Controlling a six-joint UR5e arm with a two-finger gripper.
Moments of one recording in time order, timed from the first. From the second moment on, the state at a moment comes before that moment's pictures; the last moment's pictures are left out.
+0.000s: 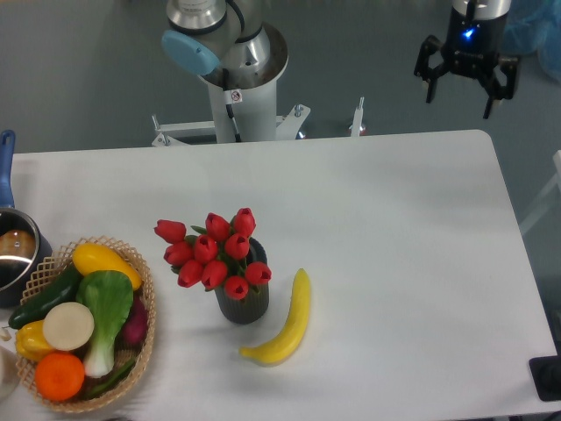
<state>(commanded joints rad) 3.07 -1.56 -1.73 -1.23 1.34 1.62</state>
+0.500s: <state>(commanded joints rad) 3.08 -1.57 -1.74 -1.23 1.23 1.56</state>
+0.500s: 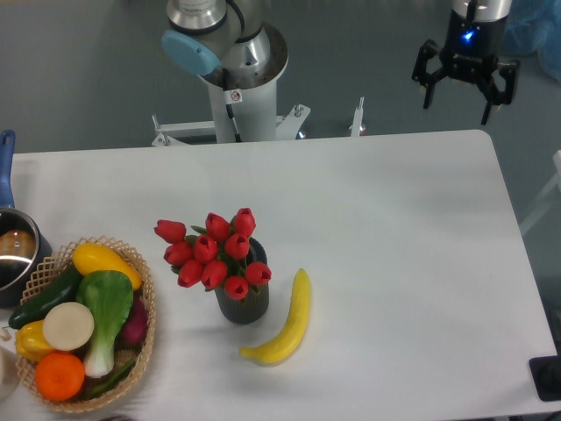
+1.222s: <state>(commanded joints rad) 3.09 -1.58 -1.92 -0.94 0.72 1.26</state>
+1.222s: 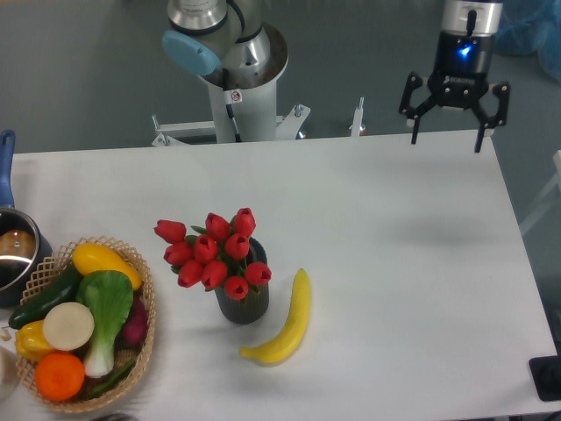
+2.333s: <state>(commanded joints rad) 2.83 -1.68 -1.94 -0.92 0.59 1.29</state>
